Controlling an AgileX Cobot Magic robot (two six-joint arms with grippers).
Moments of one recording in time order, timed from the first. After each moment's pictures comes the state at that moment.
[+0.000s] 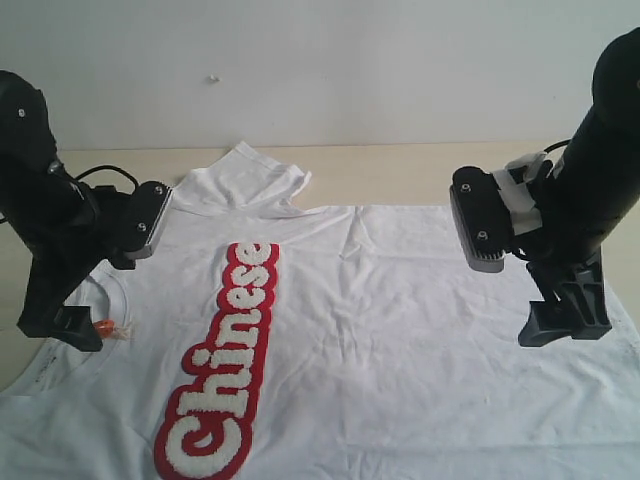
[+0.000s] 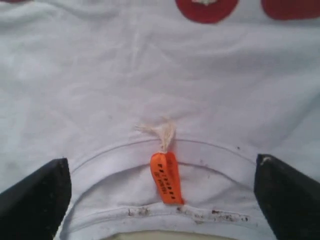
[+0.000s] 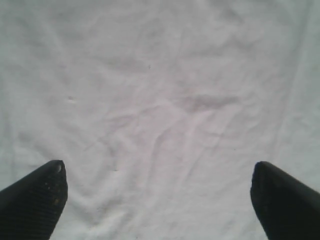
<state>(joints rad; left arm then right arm) -0.28 1.87 -1.18 -0.10 0.86 1.46 0.14 1.66 -1.04 0.07 0.86 -1.33</state>
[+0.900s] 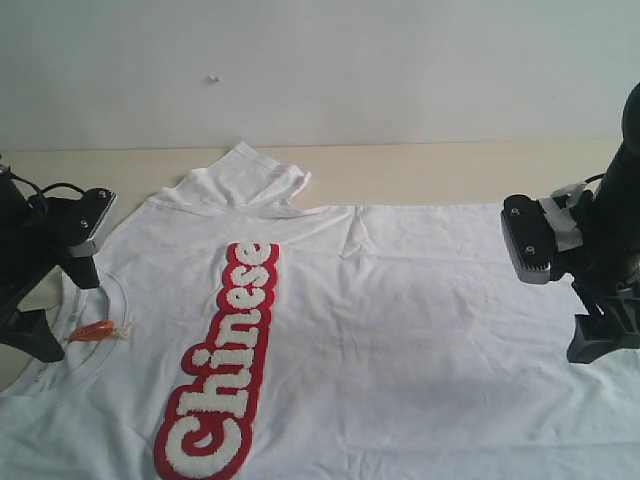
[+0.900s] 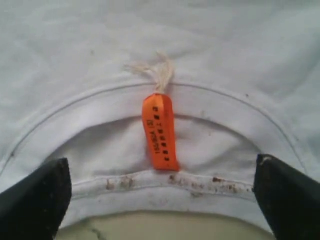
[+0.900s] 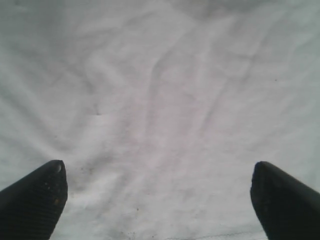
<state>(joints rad) -0.06 1.99 -1.24 -0.26 0.96 1.71 -0.05 1.83 -1.06 0.07 0.84 -1.45</state>
